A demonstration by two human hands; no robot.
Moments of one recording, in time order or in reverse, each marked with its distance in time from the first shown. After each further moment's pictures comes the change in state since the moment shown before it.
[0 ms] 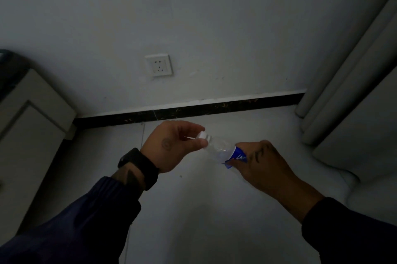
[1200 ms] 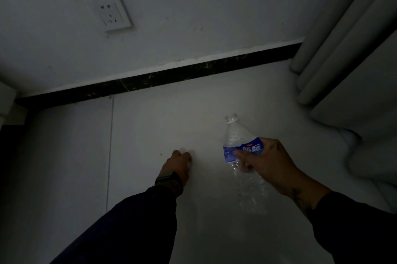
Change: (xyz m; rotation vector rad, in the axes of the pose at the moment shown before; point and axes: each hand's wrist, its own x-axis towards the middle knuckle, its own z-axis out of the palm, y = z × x) left_hand 0.056 -0.233 0.174 0.642 -0.268 -0.338; right_hand -0.034 0.116 0.067 0.776 0.103 0.668
